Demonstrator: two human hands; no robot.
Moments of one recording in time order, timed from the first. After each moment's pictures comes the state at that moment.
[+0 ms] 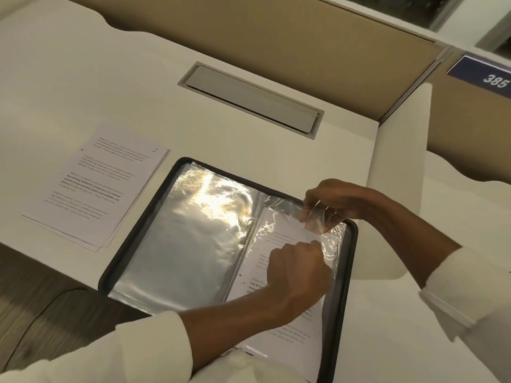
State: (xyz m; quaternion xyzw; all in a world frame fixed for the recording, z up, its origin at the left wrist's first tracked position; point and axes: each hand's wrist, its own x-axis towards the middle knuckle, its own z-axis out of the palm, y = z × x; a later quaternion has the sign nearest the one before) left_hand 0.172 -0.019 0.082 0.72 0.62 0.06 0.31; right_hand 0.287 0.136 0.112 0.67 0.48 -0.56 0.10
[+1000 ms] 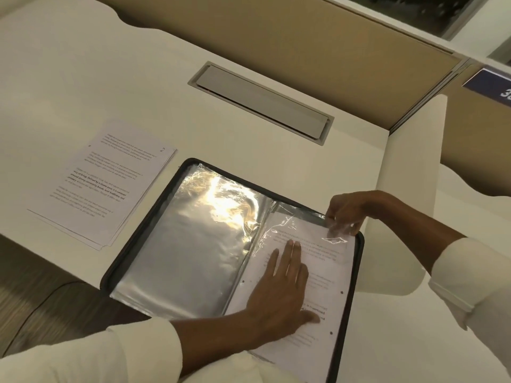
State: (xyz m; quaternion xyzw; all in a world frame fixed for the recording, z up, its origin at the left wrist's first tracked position) left_hand 0.144 -0.055 -0.029 0.84 0.50 0.04 0.20; right_hand 0.327 0.182 0.063 0.55 0.61 -0.43 0.36
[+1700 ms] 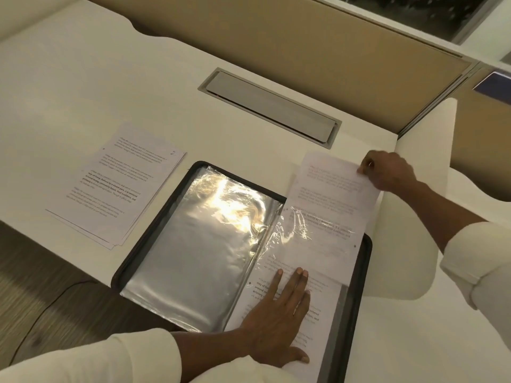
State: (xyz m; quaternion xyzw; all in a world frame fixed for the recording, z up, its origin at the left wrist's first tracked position) left_hand 0.121 -0.090 -0.057 0.90 0.41 -0.04 0.15; right_hand 0.375 0.240 0.068 0.70 0.70 -0.12 0.05
